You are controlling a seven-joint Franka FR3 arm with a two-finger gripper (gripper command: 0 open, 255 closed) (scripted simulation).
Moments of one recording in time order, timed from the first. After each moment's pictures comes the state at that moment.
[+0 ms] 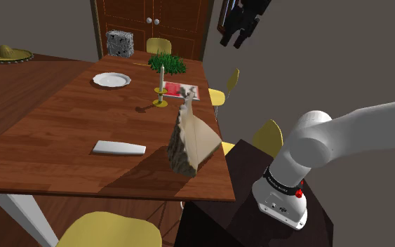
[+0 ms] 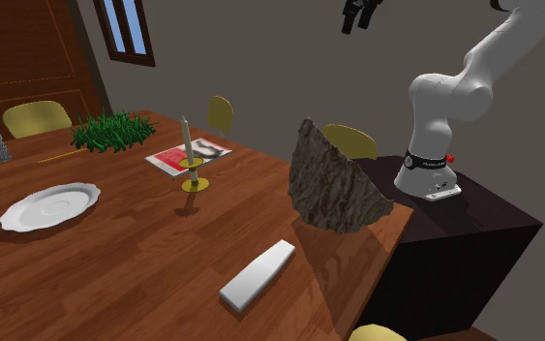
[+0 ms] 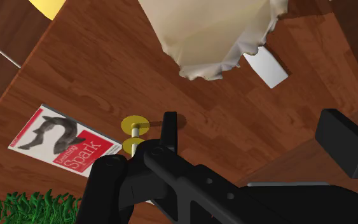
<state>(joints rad) 0.02 -0.82 -0.01 -2.26 0.11 1.69 0.06</state>
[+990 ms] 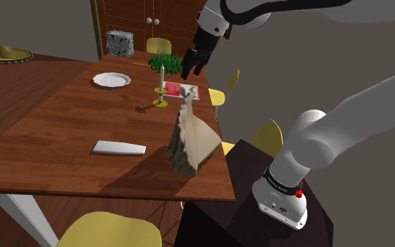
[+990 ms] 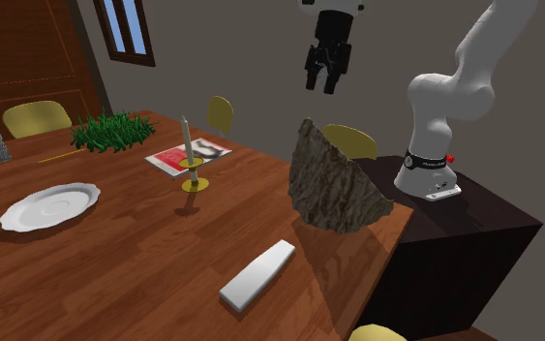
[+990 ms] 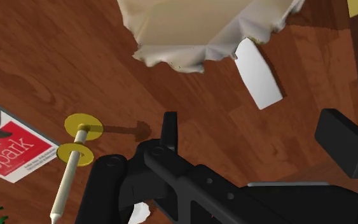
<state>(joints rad) 0.10 -0.52 0.05 -2.38 0.14 2.08 -0.06</state>
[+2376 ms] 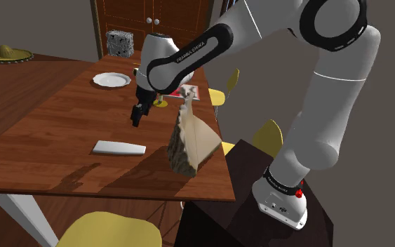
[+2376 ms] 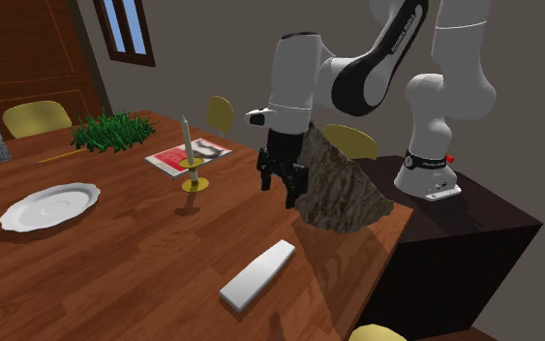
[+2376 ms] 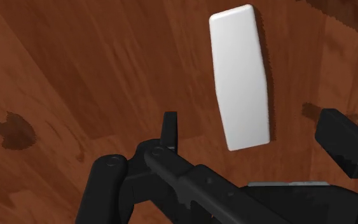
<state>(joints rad) 0.20 0.20 0.15 -2.16 0.06 2.53 -0.17</state>
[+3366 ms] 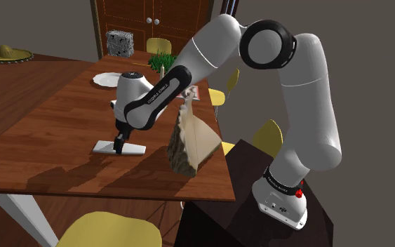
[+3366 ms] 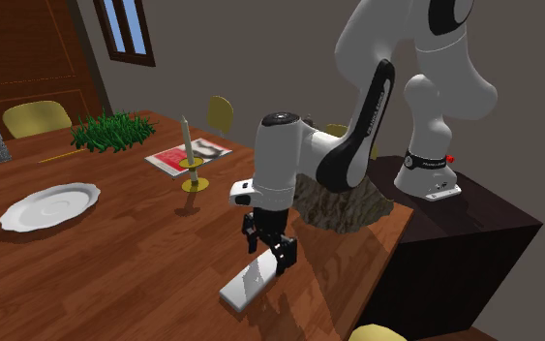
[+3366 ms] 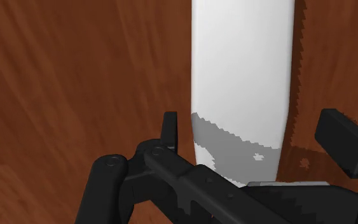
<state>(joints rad) 0.29 0.61 0.14 -1.91 -0.05 2.66 -0.17</state>
